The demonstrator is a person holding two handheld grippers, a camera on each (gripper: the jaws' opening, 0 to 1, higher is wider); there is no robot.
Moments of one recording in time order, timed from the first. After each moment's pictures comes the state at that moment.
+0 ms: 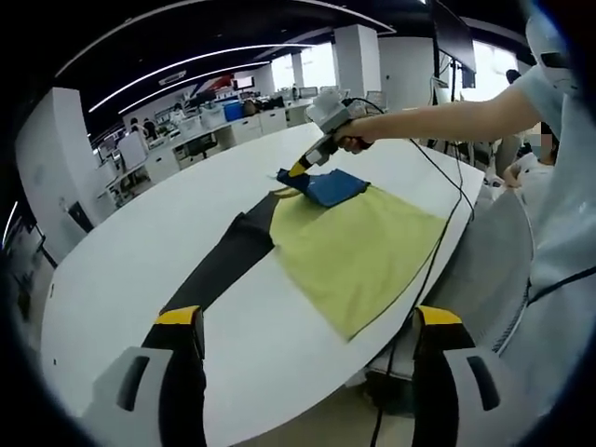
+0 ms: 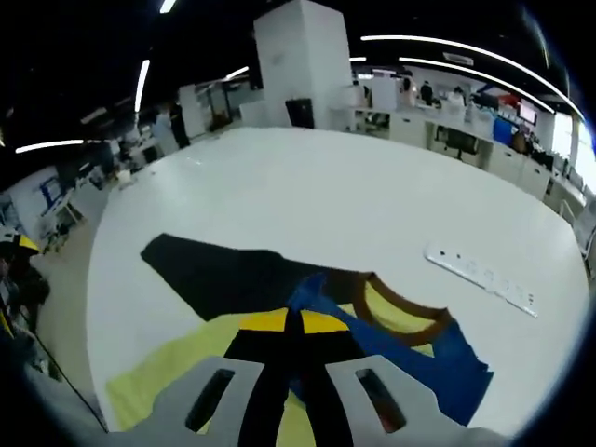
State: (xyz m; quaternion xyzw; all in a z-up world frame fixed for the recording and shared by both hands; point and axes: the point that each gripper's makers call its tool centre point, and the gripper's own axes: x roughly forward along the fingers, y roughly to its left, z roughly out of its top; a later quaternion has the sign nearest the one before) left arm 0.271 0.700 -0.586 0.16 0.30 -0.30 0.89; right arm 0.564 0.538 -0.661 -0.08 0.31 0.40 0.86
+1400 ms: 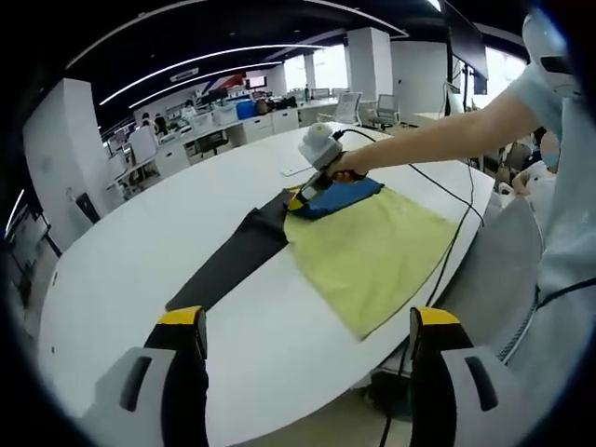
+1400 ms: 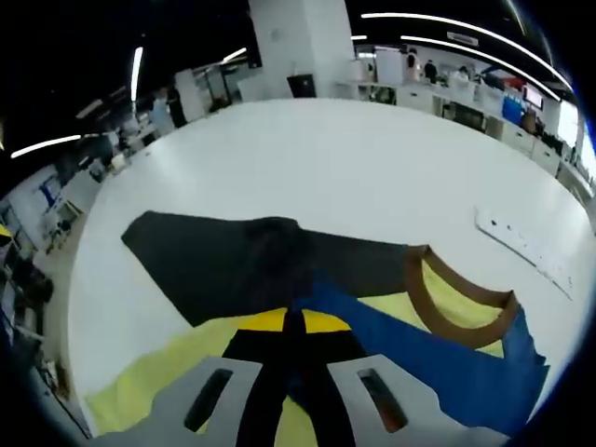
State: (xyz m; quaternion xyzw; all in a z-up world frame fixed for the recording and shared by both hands) left arm 0.280 0.717 -0.593 0.14 0.30 -0.28 0.90; right arm 0.568 0.586 -0.734 -0.09 0.35 0.40 0.84
